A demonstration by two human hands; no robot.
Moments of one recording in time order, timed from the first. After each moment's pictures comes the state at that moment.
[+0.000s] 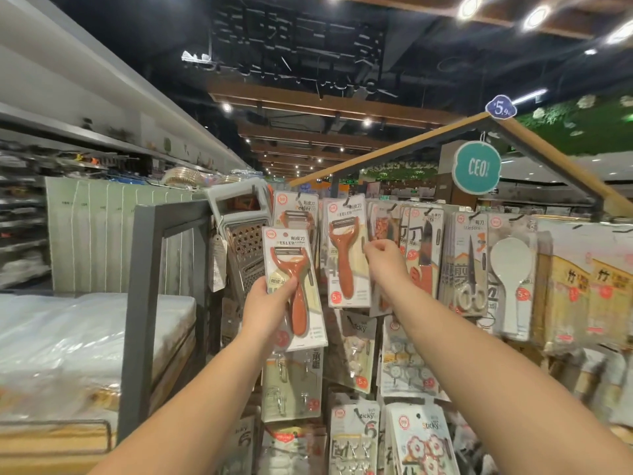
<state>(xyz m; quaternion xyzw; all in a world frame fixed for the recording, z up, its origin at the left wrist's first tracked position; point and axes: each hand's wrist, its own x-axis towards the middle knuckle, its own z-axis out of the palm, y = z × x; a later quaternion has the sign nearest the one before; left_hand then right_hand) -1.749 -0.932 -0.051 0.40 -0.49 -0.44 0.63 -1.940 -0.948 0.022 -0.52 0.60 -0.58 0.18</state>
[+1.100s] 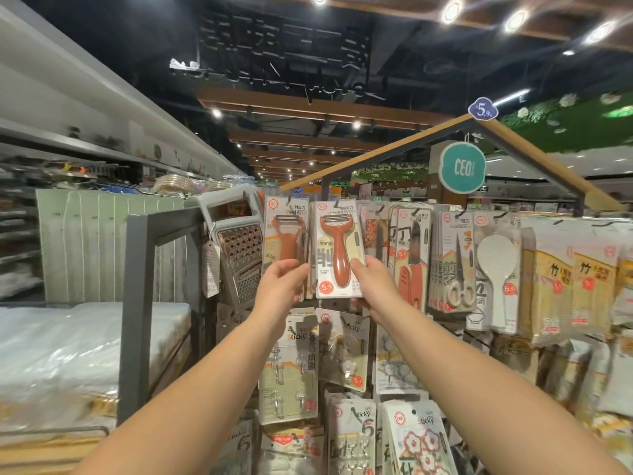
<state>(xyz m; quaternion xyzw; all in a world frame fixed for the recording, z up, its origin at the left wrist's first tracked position) -1.767 -0.932 -0.024 0.36 -0.54 -0.47 0.61 -1.936 -0.931 -0.005 -0.54 0.55 -0.58 0.26</state>
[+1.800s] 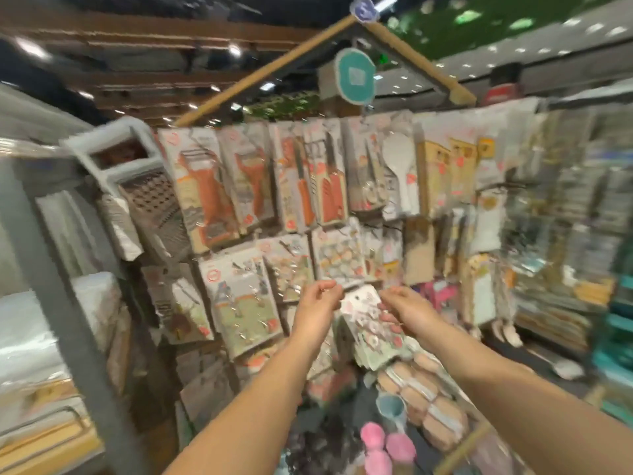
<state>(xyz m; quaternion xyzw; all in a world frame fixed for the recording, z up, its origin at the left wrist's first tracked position) -1.837 -0.848 -0.157 0.35 -0.65 -0.56 0.37 -2.001 -0.775 -0.184 -0.30 0.67 -0.59 0.34</state>
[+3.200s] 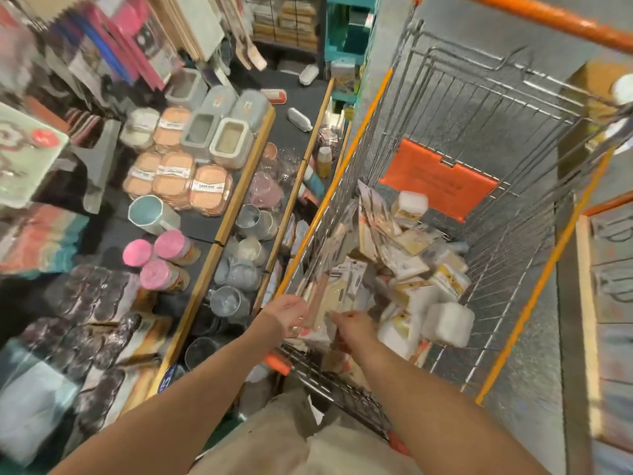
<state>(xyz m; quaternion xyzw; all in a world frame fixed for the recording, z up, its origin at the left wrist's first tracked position) -1.927 -0.602 -0.501 0.31 -0.65 -0.61 -0.33 -1.954 -0.438 -0.587 0.29 0.74 -0.48 0.38</state>
